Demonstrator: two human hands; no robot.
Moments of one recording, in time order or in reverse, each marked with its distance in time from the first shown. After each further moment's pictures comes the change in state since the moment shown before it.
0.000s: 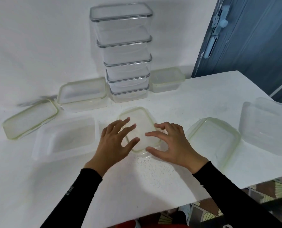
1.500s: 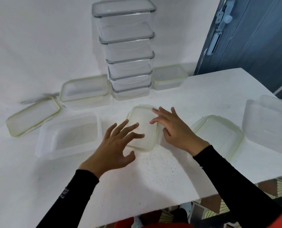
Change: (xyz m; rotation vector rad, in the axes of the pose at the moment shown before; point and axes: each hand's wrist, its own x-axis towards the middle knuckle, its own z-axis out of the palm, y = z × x) left_hand -0.014 0.001 -0.023 0.041 -0.284 0.169; right_hand 0.035 0.011 -0.012 -0.038 -0.177 -0.046
